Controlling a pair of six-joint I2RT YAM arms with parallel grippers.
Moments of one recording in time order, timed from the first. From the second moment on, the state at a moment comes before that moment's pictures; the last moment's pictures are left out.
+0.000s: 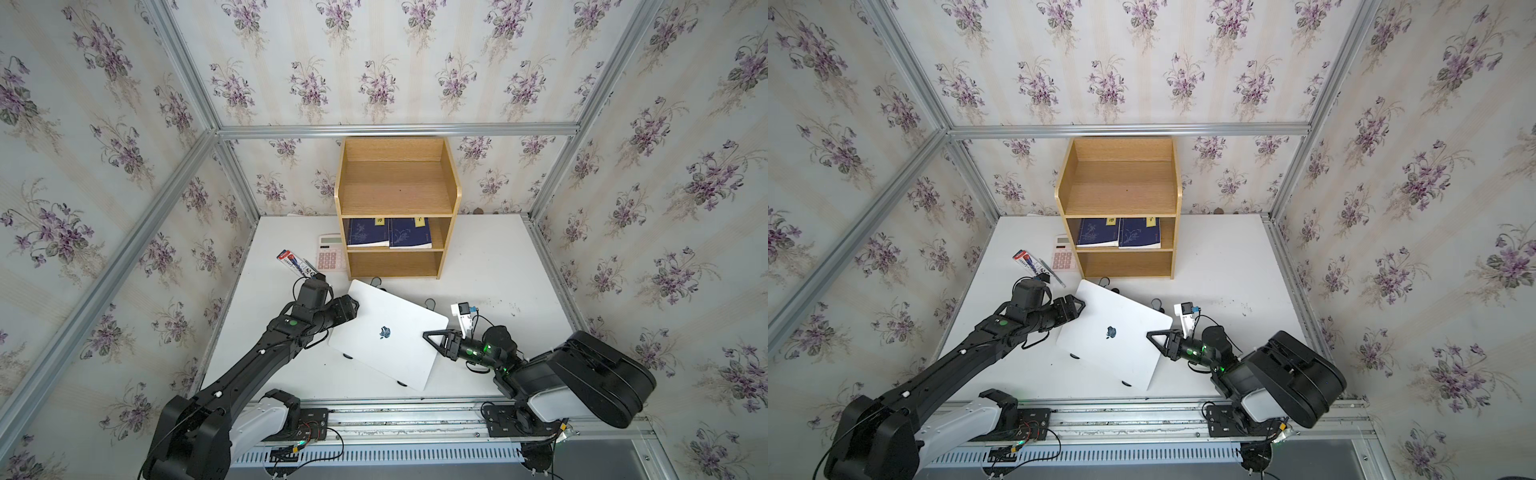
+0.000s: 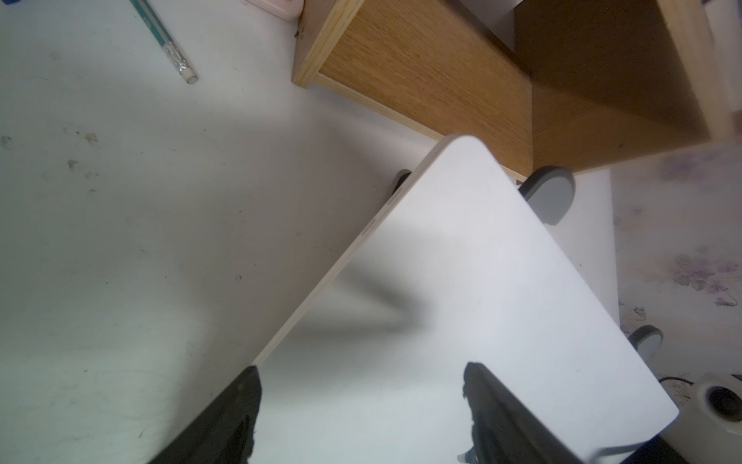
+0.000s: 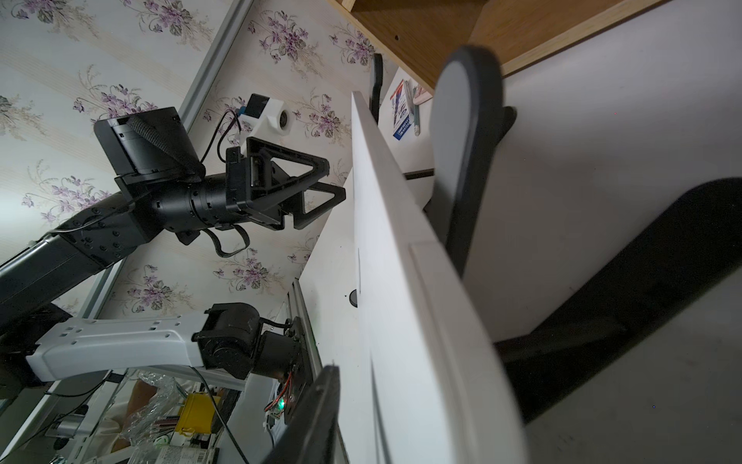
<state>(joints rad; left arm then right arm) -0.38 1.07 0.59 -0.33 0.22 -0.71 0.66 1.47 0.00 1.29 -0.52 0.91</state>
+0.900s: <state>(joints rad) -0.38 0.66 0.59 -0.53 0.05 -0.69 0.66 1.14 0.01 1.10 -0.48 0.96</state>
